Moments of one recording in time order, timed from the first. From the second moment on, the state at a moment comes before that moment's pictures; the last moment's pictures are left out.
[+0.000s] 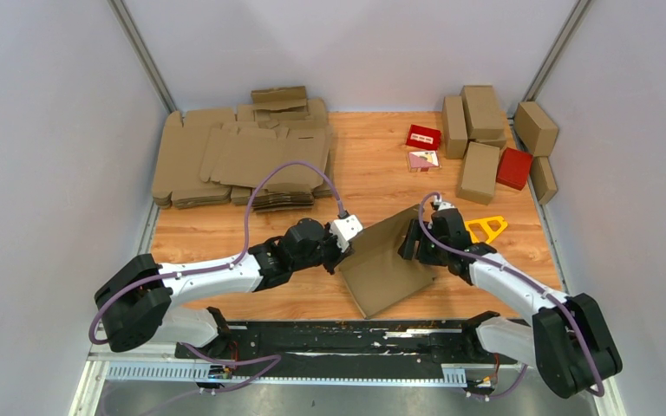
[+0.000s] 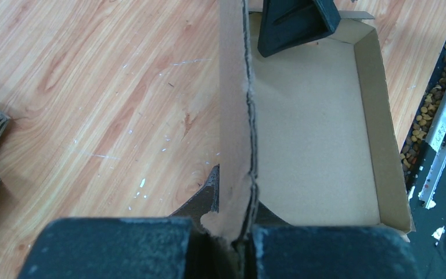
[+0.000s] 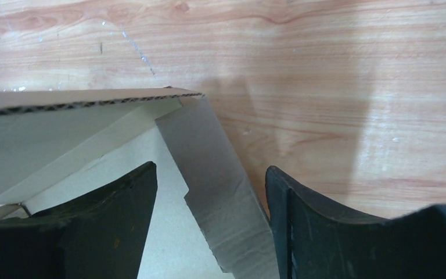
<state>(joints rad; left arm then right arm) -1.00 1.30 0.63 0.22 0.06 0.03 0.39 1.14 0.46 -0.17 -0.05 0.53</state>
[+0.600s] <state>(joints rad) -1.00 1.30 0.63 0.21 0.05 0.03 0.35 0.98 0.44 -0.22 -0.13 0.53</state>
